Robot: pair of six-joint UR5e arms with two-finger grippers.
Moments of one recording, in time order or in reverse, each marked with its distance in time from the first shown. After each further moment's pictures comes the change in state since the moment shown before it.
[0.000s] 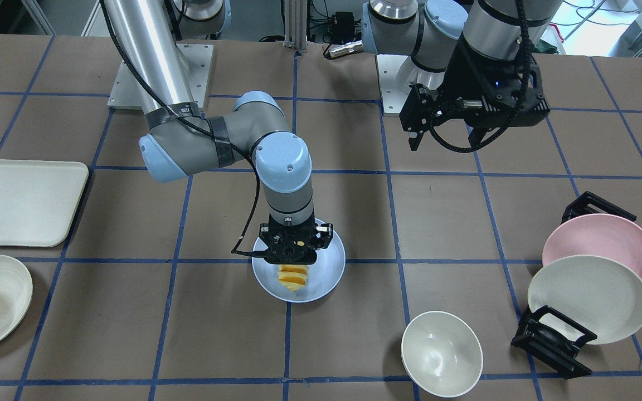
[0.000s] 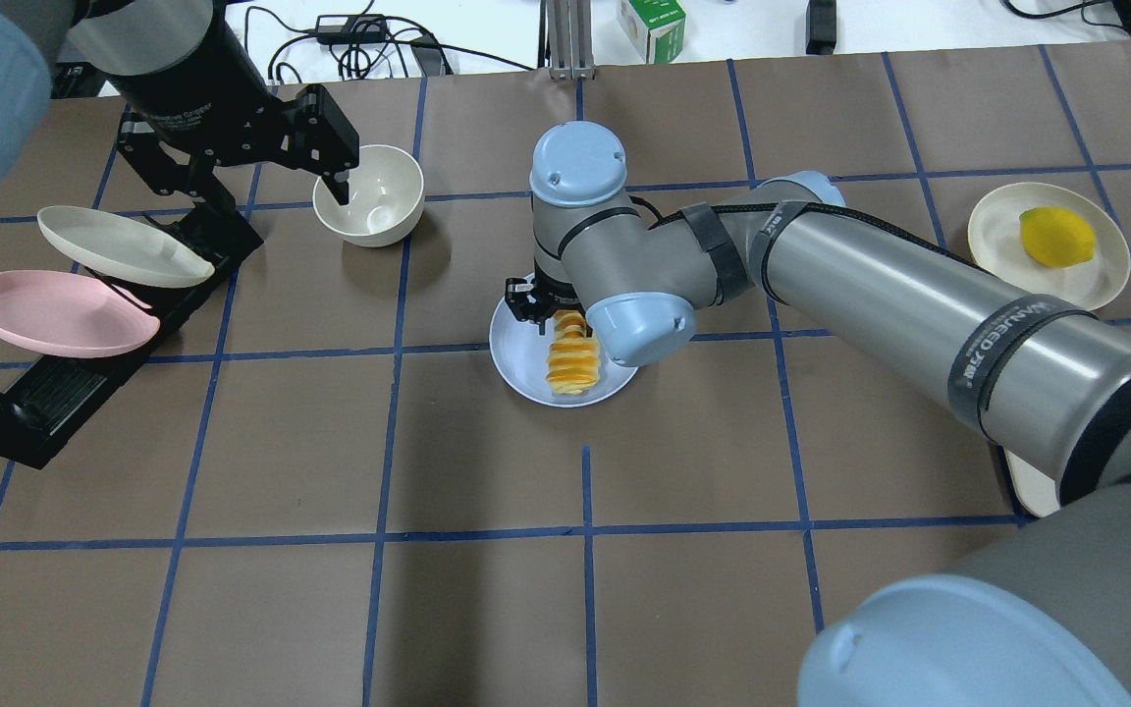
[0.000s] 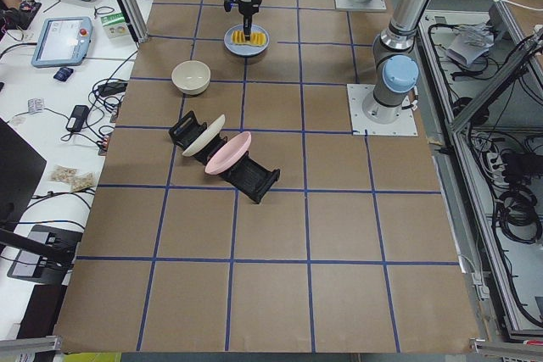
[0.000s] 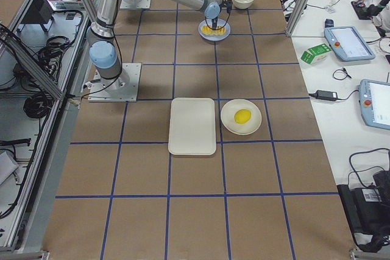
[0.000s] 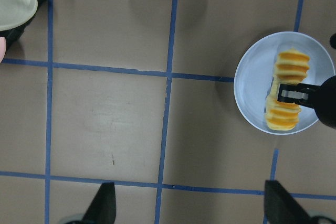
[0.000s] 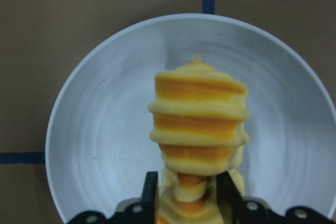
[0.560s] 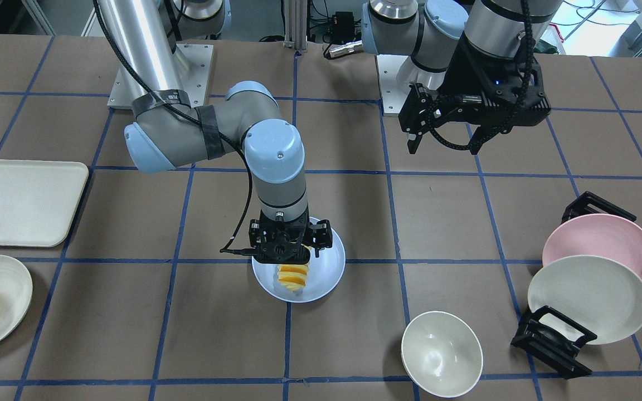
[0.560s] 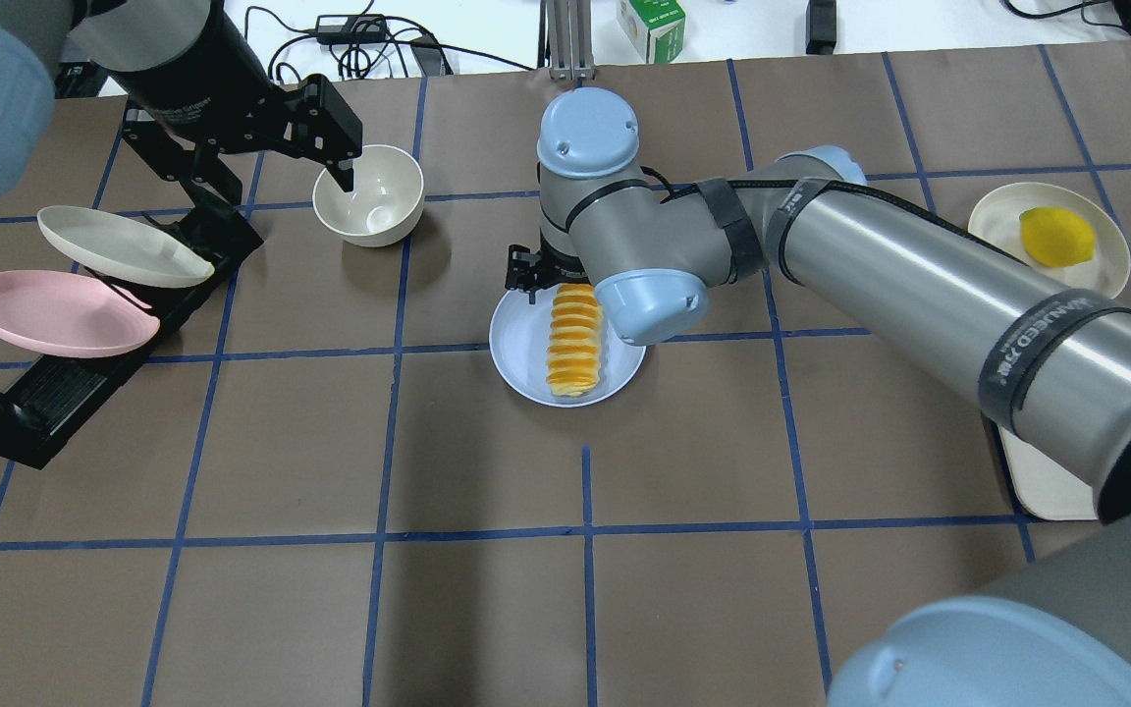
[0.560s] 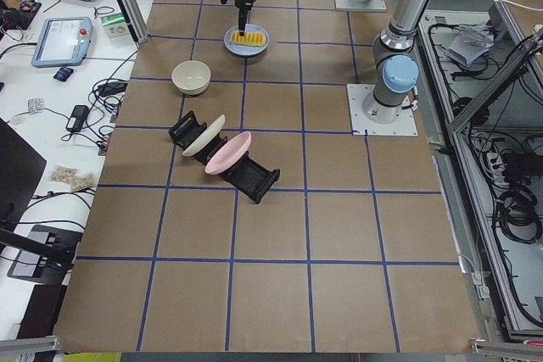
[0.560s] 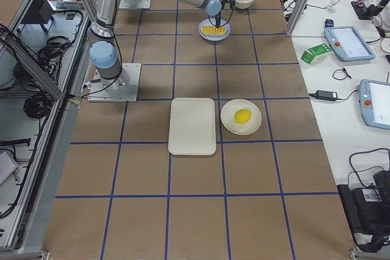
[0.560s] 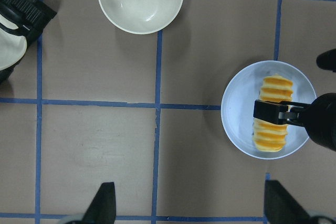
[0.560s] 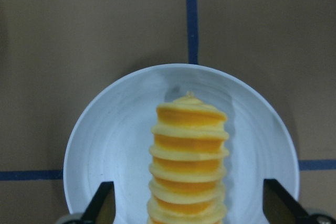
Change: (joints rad) left arm 0.002 0.014 -0.021 0.041 -0.014 0.049; right arm -0.040 -0.059 -0.031 0.057 -0.017 -0.014
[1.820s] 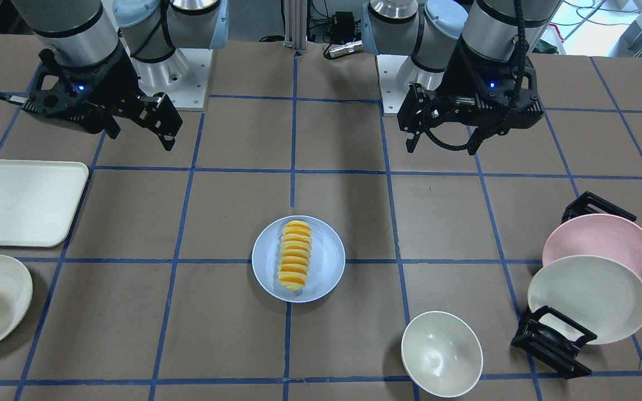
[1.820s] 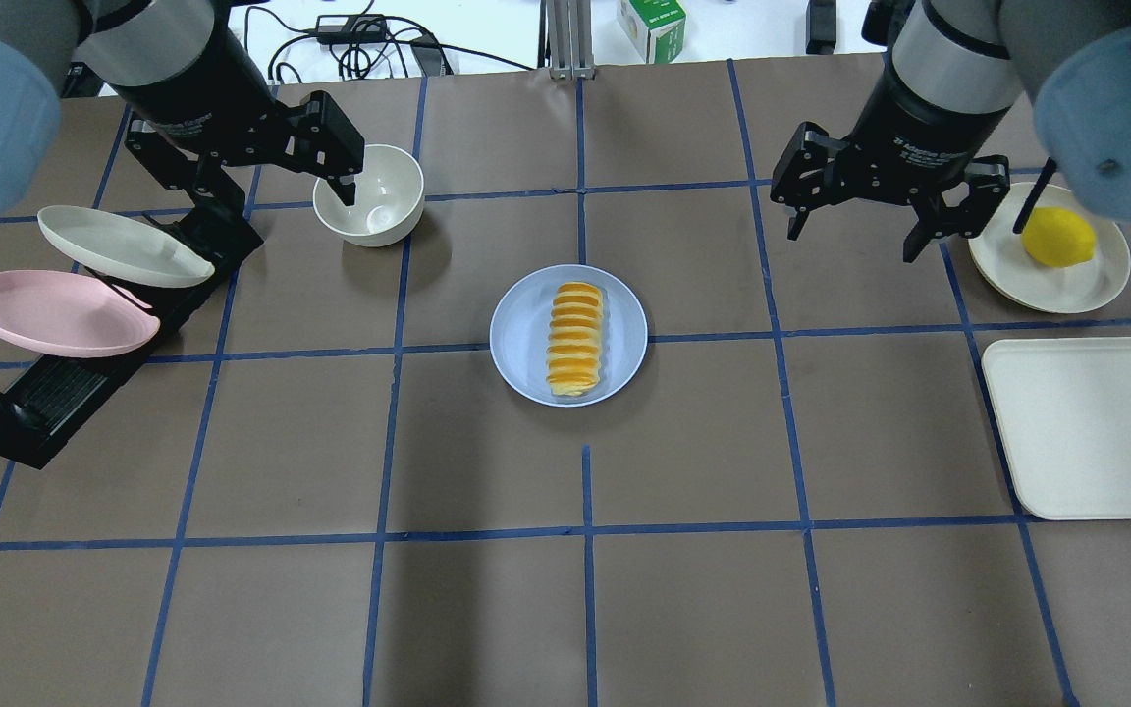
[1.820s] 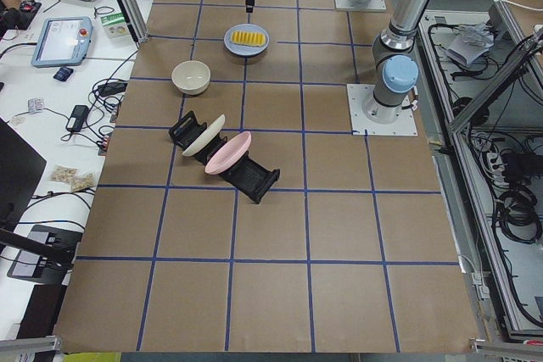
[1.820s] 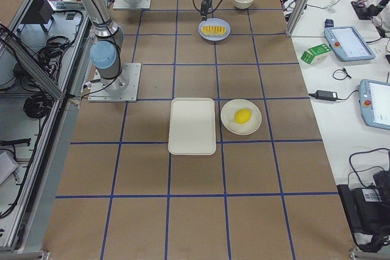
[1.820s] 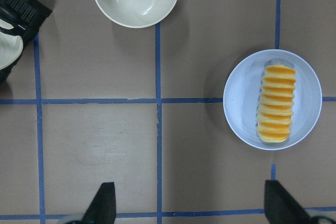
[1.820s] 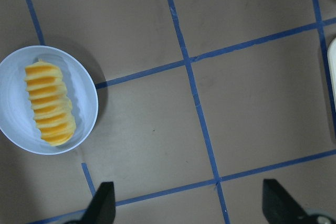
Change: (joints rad) left arm 0.002 0.004 -0.016 -0.001 -0.002 0.033; right arm -0.360 -0.502 0.004 0.630 -0.001 -0.180
